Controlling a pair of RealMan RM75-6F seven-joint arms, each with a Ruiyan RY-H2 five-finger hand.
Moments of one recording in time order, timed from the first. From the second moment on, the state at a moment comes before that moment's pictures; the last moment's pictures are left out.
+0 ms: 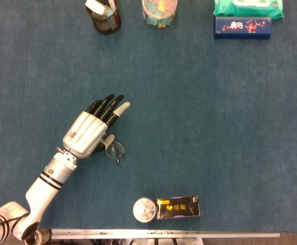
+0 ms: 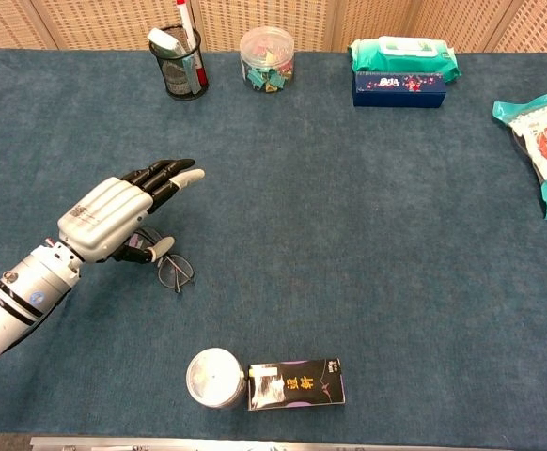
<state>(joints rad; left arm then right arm) -0.43 -1.79 0.07 -1.05 1.69 1.30 0.02 0.04 -1.10 0.12 -1.57 -1.65 1.75 0.18</state>
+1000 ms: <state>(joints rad) -0.42 -1.73 0.08 -1.16 1.71 1.37 0.05 0.04 -1.10 0.13 -1.57 -1.64 1.74 0.18</state>
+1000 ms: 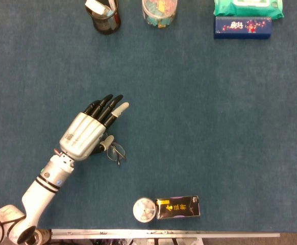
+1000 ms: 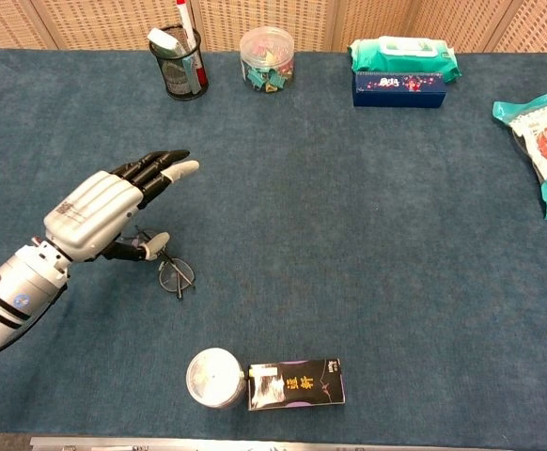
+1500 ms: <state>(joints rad) -0.37 -1.33 0.09 -1.49 1.73 1.49 0.06 0.05 -1.13 0.12 -1.57 -1.64 1.71 0.12</state>
